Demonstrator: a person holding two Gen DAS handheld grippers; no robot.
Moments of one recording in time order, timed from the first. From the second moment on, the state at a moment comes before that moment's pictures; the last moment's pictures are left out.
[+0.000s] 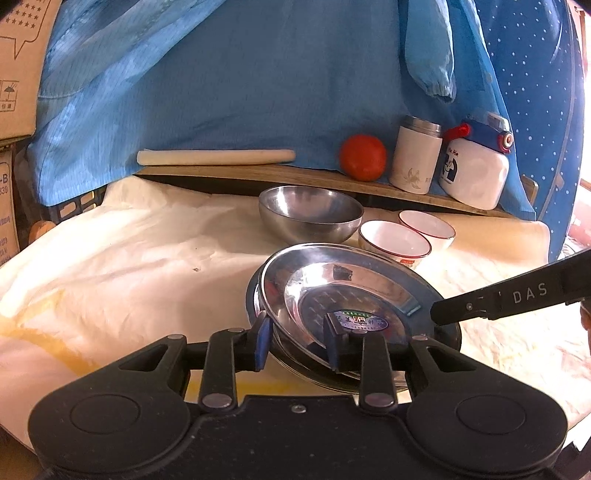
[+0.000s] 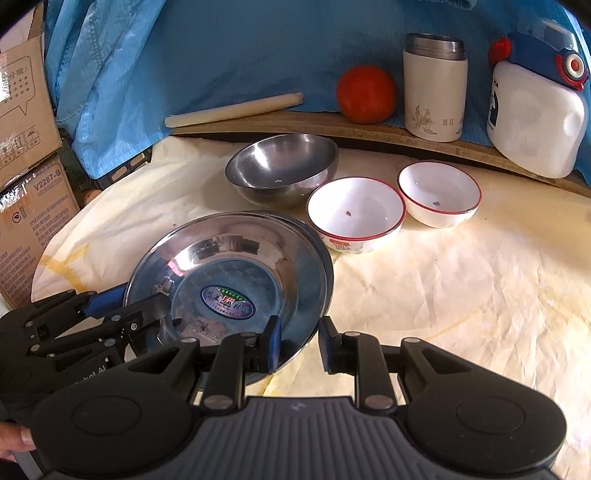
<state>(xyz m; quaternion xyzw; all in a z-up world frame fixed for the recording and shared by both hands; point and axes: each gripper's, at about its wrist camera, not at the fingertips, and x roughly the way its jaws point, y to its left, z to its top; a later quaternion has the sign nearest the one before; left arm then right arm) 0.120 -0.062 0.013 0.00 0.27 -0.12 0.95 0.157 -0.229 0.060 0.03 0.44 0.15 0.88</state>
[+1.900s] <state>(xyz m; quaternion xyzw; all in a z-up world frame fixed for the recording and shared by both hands) 0.257 -0.007 0.027 -0.16 0.33 -0.06 0.93 0.232 -0.265 0.056 0.16 0.34 0.14 0.92</state>
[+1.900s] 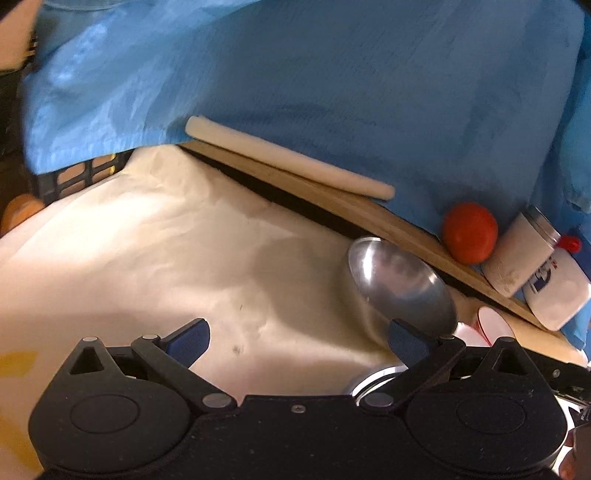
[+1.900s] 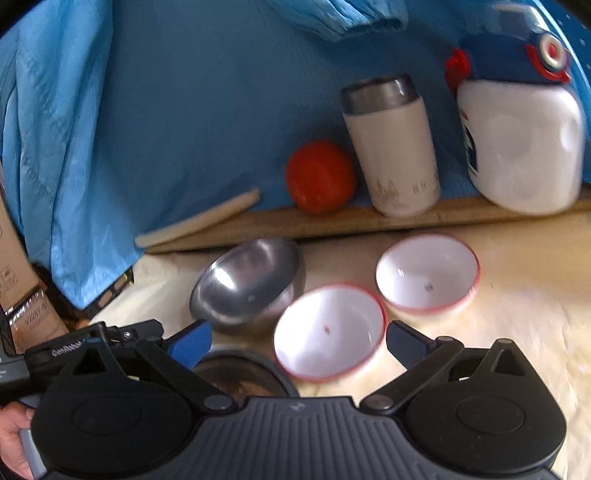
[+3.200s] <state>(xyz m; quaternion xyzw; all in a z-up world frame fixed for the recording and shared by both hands) 0.312 -0.006 -0.007 -0.25 0.33 -0.16 0.90 0.319 -0.225 0.026 0.15 0.36 0.14 0.91</state>
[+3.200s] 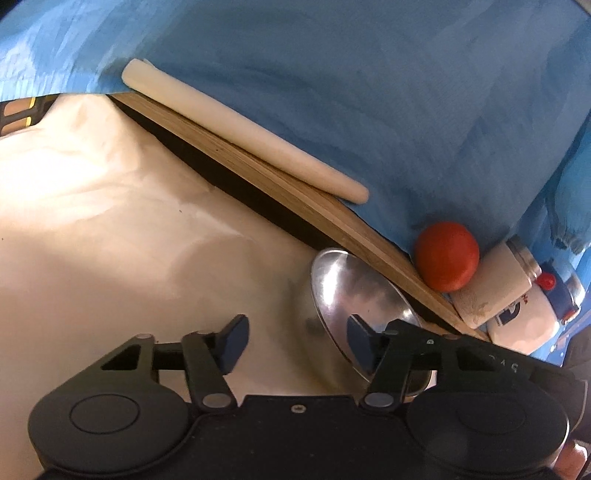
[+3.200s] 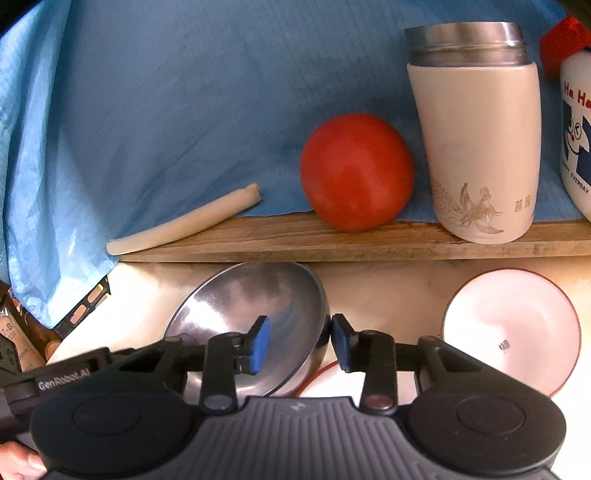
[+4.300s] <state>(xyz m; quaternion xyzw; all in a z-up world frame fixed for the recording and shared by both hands) 0.281 -0.003 0.022 -0.23 0.28 -0.14 0.92 0.297 -0.219 0.045 0.16 0.34 0.16 0.91</state>
